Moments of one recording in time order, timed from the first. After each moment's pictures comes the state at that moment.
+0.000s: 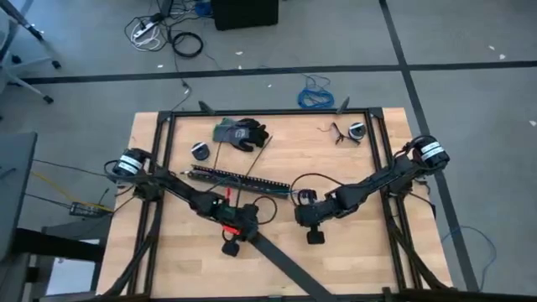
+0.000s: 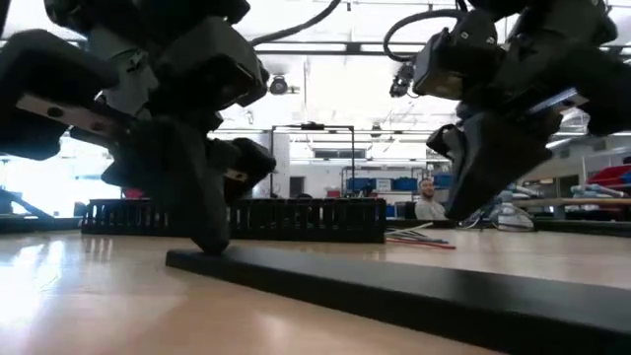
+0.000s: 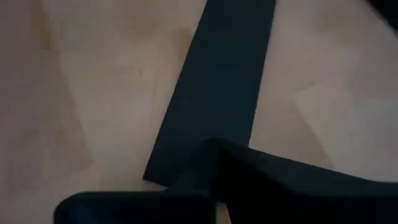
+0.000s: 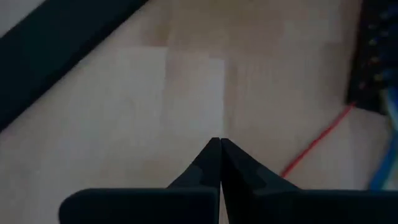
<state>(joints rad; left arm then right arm) -0.34 1.83 0.83 0.07 0.10 -0.03 0.38 1.65 0.85 -0.16 0.18 0.27</state>
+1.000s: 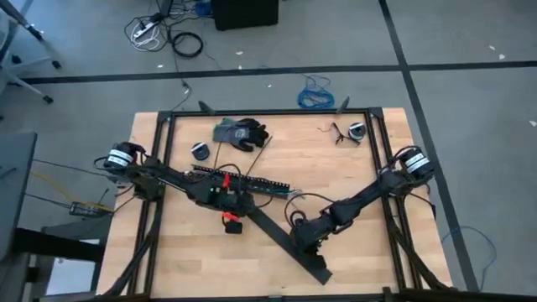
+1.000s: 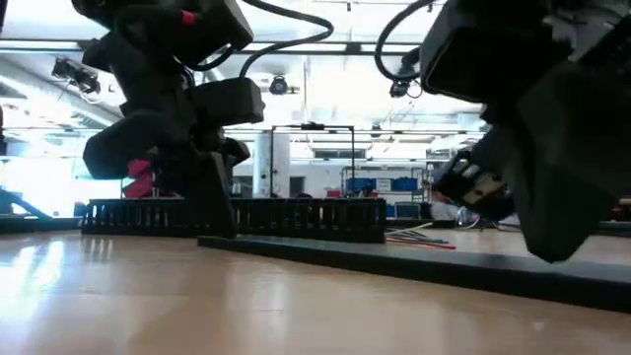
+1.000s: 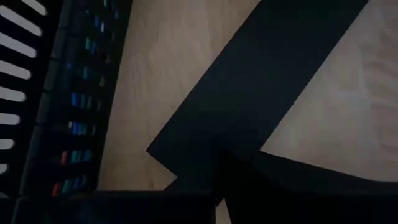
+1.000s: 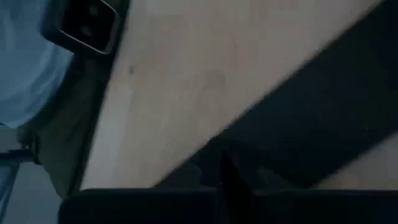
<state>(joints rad) -0.24 1.71 0.82 -0.21 -0.17 -0.11 0.48 1.83 0.91 0.14 -0.18 0.48</state>
